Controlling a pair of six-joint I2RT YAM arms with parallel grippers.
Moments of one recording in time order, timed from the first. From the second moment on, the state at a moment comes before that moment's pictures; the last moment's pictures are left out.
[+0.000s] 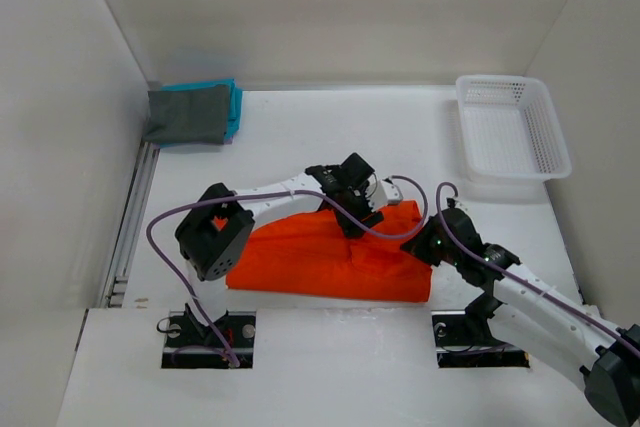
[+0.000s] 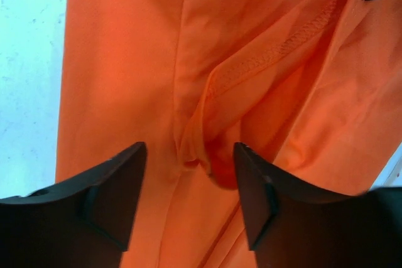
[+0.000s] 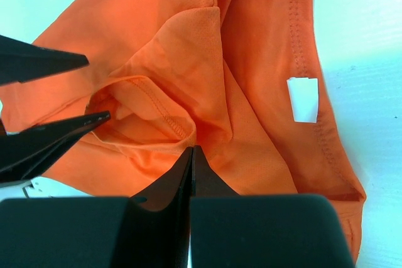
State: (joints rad) left arm -0.88 1.85 1.31 -0.53 0.28 0.32; right arm 0.59 0.77 0.36 -0.36 0.05 1.06
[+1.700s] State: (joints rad) left arm -0.83 1.76 1.25 -0.61 0.27 0.40; right arm 0.76 0.77 0.43 -0.49 0.10 1.13
